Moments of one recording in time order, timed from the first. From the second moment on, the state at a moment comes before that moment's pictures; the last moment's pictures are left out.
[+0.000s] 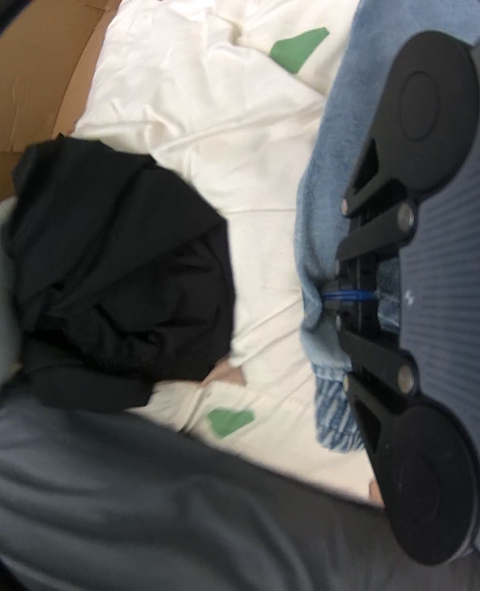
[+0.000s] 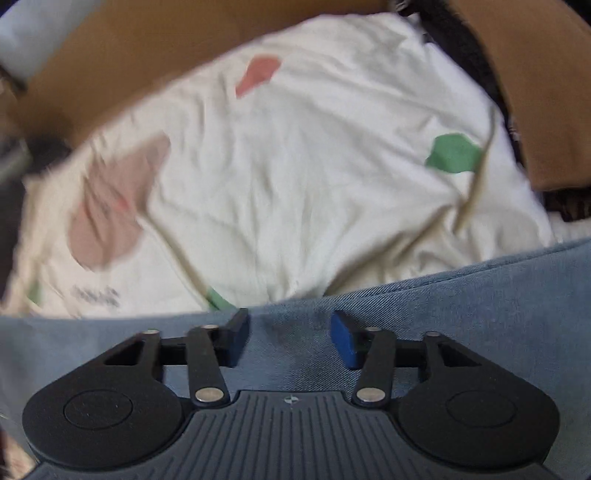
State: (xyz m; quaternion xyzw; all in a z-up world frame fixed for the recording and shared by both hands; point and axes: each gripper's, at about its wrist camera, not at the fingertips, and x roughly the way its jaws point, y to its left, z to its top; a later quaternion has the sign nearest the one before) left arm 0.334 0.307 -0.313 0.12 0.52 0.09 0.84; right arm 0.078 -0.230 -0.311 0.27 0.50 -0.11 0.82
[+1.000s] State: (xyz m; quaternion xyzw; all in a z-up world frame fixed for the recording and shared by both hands) left arm 0.237 0.105 -0.355 0.11 0.57 -0.09 0.81; right arm -0.004 -0.188 -0.327 0.21 0.53 -0.06 0.82
